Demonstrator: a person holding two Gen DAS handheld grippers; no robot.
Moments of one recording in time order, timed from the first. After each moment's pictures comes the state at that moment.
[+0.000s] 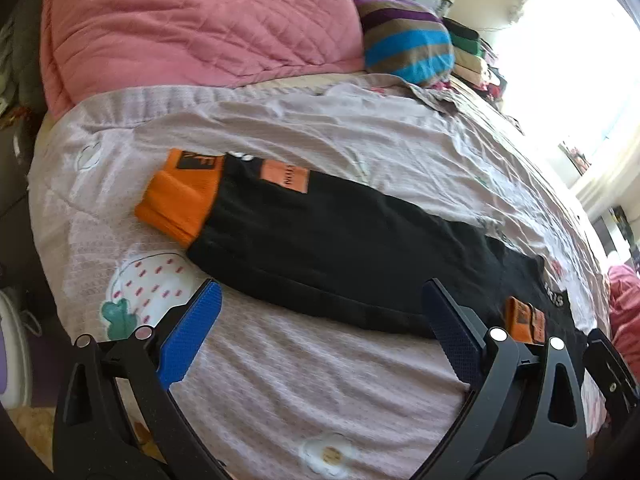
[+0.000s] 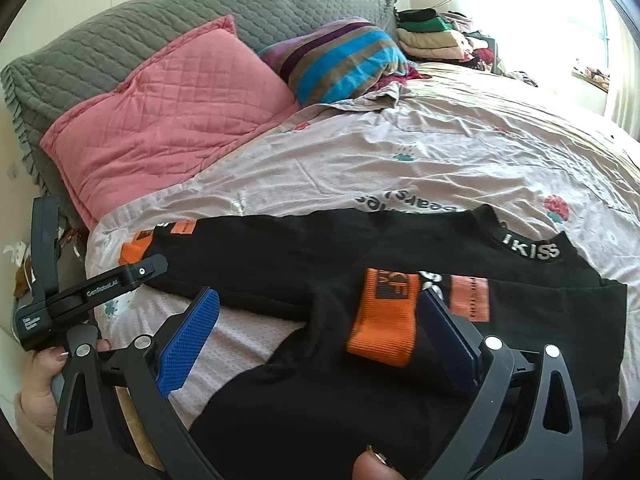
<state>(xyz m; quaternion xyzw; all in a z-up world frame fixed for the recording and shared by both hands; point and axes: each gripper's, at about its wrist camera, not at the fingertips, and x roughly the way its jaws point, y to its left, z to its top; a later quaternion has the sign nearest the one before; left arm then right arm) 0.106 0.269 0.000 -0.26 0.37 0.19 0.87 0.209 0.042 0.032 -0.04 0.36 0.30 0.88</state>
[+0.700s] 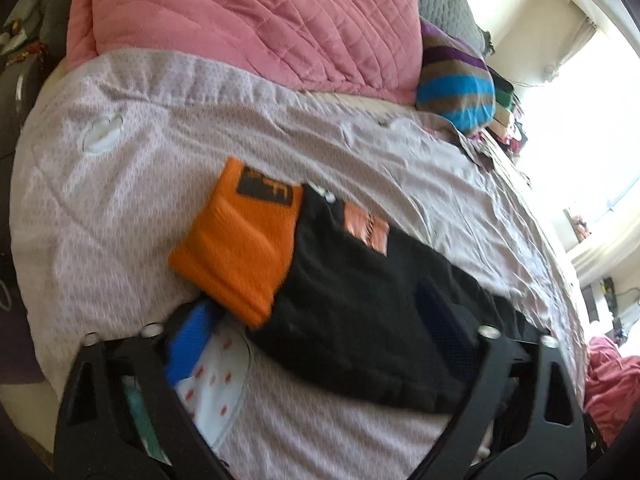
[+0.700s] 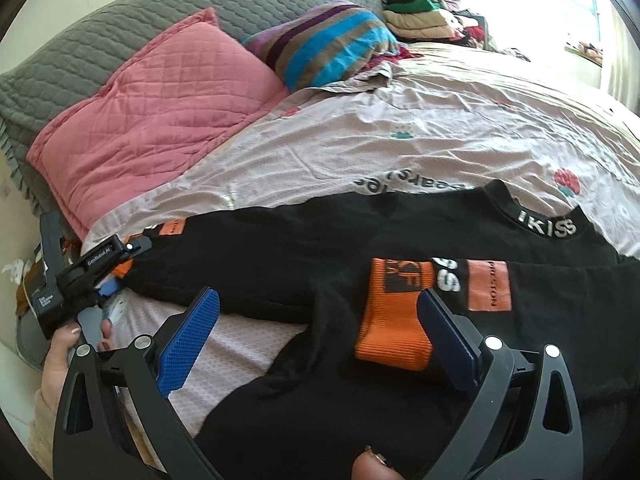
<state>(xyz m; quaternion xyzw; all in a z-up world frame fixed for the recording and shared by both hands) 0.114 0.342 -0.031 -0.34 0.32 0.23 0.85 0.228 0.045 0.012 -0.01 0.39 0.28 0.87</state>
